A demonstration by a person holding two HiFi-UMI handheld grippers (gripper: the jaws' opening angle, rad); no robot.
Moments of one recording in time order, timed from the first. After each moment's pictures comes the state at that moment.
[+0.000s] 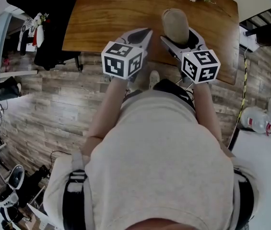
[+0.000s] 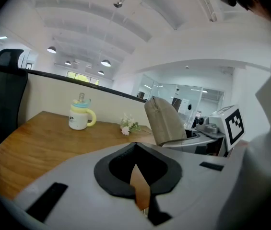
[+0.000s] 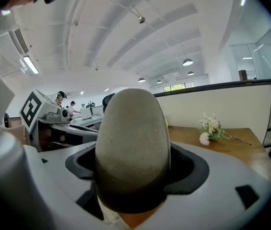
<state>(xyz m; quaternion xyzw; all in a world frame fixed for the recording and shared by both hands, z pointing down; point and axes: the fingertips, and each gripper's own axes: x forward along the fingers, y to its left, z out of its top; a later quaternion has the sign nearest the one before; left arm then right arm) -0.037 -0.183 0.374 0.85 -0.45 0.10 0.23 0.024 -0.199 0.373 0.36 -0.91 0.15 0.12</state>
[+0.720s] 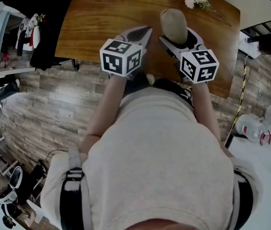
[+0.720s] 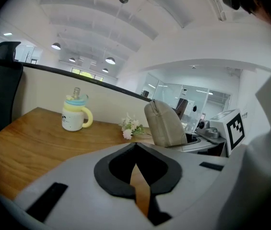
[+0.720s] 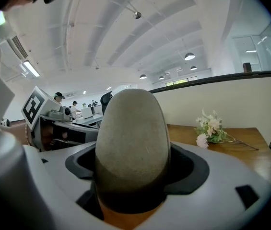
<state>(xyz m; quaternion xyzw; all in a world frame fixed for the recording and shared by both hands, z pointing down) -0.006 -0.261 0.387 0.84 -0.47 0.10 0.25 0.052 -0.273 0.392 0.34 -0.92 0.17 0.13</state>
